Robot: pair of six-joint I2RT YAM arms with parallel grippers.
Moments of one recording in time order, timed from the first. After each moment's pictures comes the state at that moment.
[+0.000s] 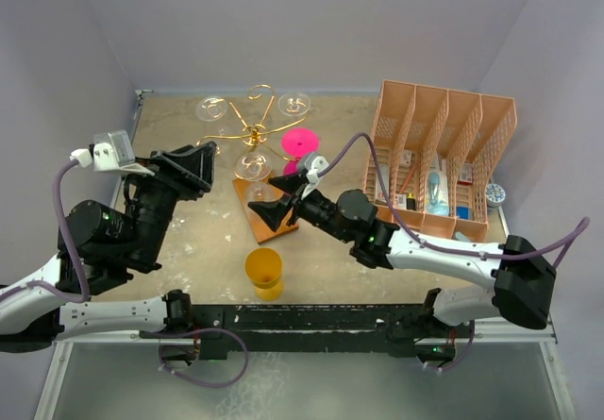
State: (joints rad) left arm -1.31 0.72 1.21 -0.14 -1.09 -0.21; right arm 1.08 1.33 0.83 0.64 0.08 0.19
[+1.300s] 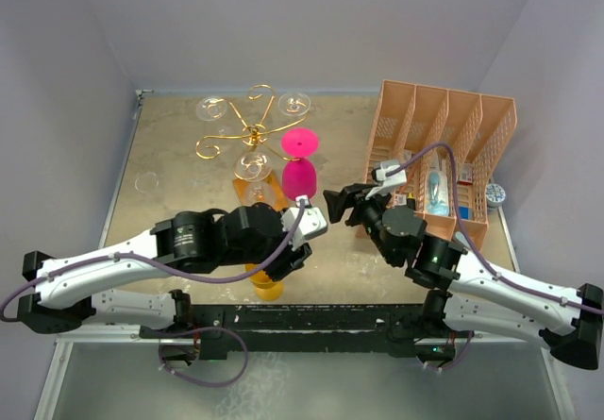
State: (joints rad) left arm -1.31 1.08 1.27 -0.83 -0.13 -0.13; right arm 1.08 0.86 0.71 0.04 0.64 0.33
